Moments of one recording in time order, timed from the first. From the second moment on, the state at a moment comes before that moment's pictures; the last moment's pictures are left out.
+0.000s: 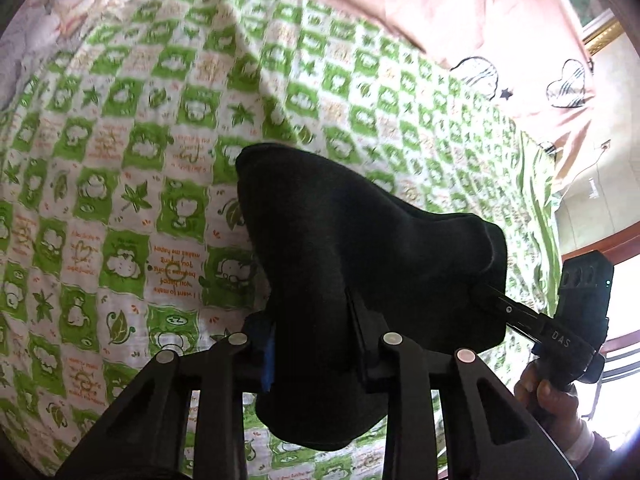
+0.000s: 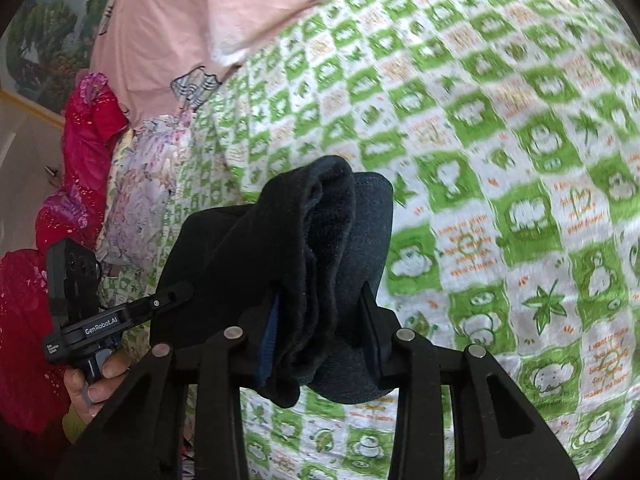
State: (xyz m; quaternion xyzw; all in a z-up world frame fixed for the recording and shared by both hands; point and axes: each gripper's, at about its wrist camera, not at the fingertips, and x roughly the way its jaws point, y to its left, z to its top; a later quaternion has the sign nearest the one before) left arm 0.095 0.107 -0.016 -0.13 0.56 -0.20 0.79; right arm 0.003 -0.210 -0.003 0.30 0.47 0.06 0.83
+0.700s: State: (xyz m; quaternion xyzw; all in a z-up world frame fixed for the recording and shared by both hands) left arm 0.122 0.182 0.017 -0.14 0.51 -0.13 0.84; right arm 0.095 -0.146 0.017 0.22 0.46 0.13 0.85
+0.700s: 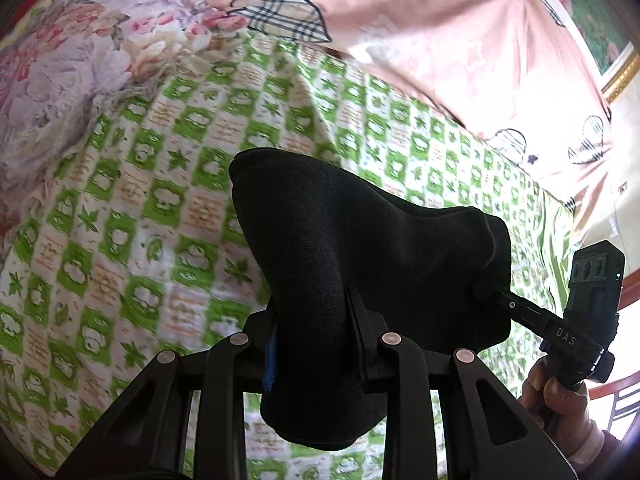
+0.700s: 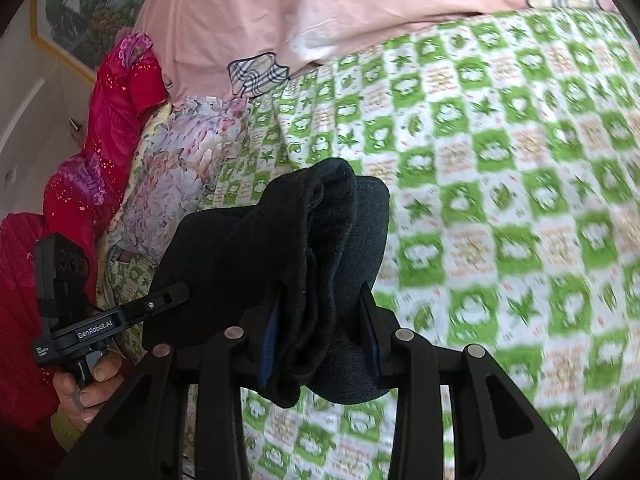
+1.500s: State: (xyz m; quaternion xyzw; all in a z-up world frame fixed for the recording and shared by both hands) left arm 0.144 0.196 -0.033 -0.15 0.54 -0.09 0.83; right arm 0.135 -0.150 -0.028 0.22 0.51 0.13 0.82
